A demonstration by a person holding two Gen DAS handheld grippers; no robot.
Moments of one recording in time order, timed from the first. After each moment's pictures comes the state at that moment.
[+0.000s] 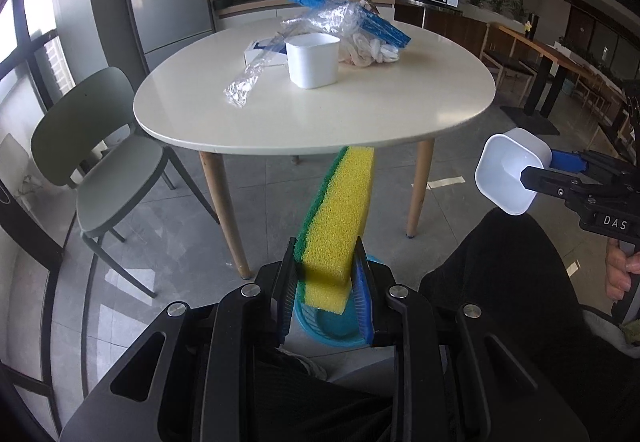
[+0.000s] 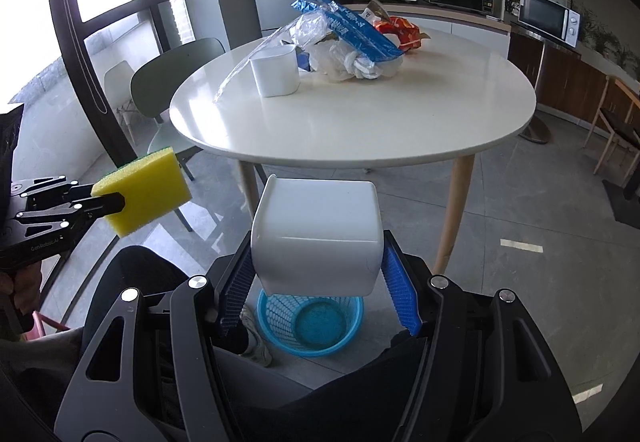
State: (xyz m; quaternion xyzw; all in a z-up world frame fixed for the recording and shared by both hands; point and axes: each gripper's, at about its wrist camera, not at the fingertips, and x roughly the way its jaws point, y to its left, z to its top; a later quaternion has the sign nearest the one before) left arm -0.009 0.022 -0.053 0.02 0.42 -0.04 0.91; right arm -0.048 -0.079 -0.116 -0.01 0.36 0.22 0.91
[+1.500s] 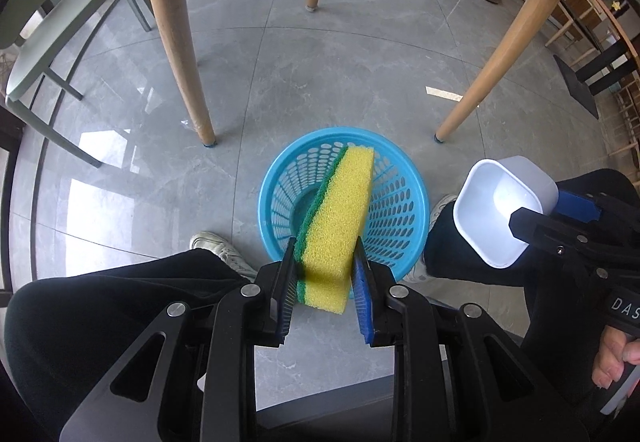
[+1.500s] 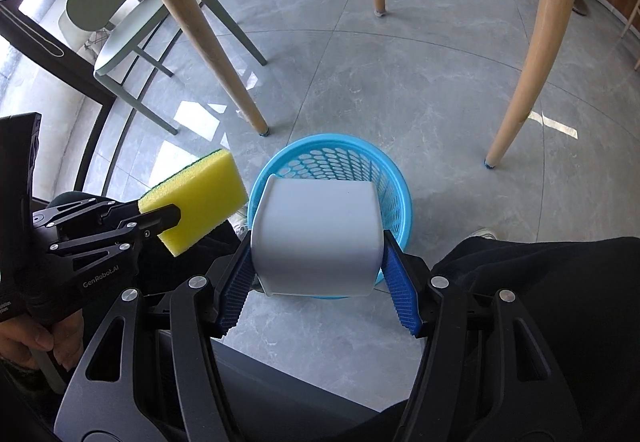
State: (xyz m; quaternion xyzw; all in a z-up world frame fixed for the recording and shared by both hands) left arm 0.097 0.035 -0.291 -0.08 0.63 0.00 0.78; right arm 0.072 -0.006 -0.345 0.02 0.59 0.20 0.78
